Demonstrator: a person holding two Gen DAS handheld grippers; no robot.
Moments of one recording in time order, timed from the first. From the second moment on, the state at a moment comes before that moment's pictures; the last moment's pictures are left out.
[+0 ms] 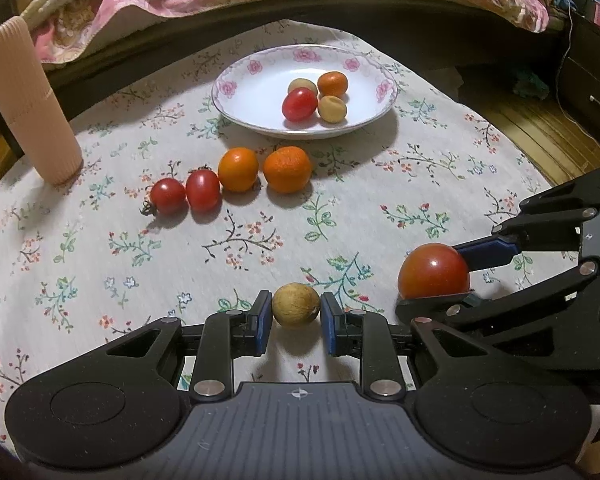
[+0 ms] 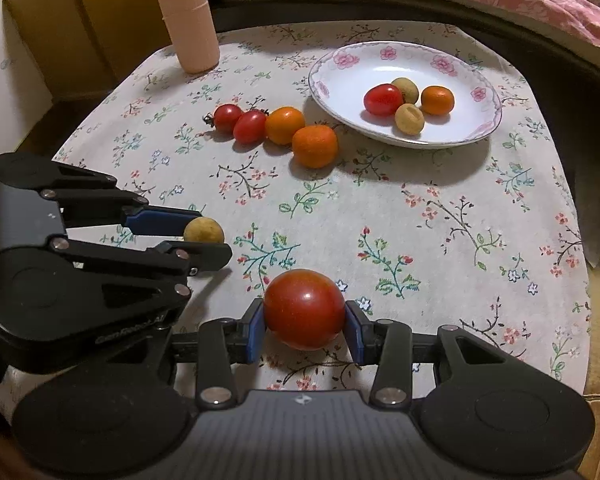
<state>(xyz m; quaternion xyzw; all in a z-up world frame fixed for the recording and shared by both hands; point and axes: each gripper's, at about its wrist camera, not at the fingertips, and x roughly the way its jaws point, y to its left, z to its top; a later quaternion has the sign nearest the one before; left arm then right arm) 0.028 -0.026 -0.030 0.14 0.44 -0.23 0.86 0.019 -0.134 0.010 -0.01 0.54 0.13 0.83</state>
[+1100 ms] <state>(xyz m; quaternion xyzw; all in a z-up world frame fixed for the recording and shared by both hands) 0.075 -0.041 -0.001 0.12 0.40 -0.23 0.88 0.062 -0.159 0.036 0.02 0.49 0.10 0.86</state>
